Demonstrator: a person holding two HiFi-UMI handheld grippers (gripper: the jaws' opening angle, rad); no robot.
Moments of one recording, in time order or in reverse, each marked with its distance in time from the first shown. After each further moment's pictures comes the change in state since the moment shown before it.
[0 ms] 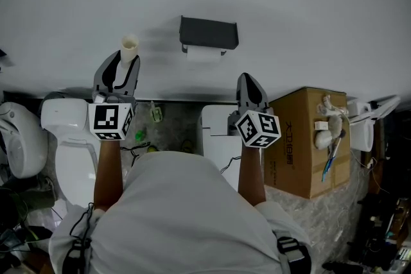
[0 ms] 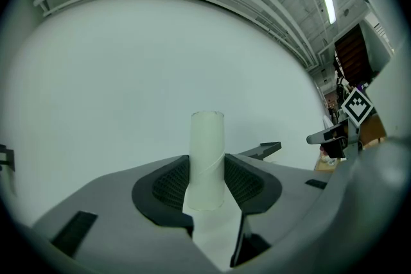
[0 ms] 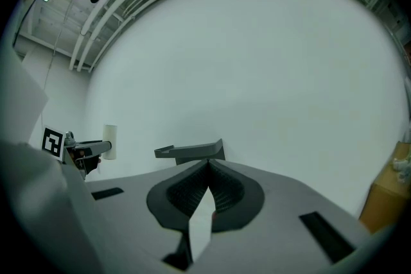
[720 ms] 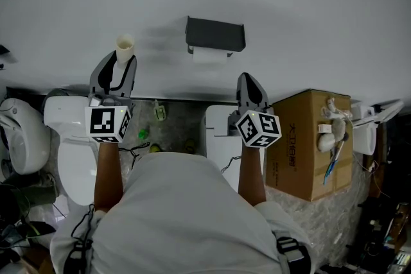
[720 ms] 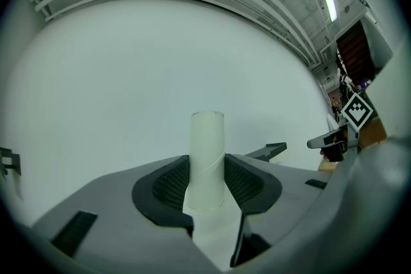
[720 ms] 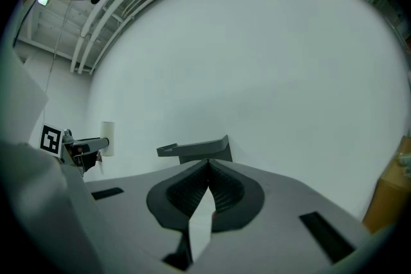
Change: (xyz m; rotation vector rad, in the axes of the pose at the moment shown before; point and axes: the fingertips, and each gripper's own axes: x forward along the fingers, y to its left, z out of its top) left arm -0.008 0.018 0.004 0.002 -0.012 0.035; right arm 0.016 0.009 -0.011 0.013 0.014 0.027
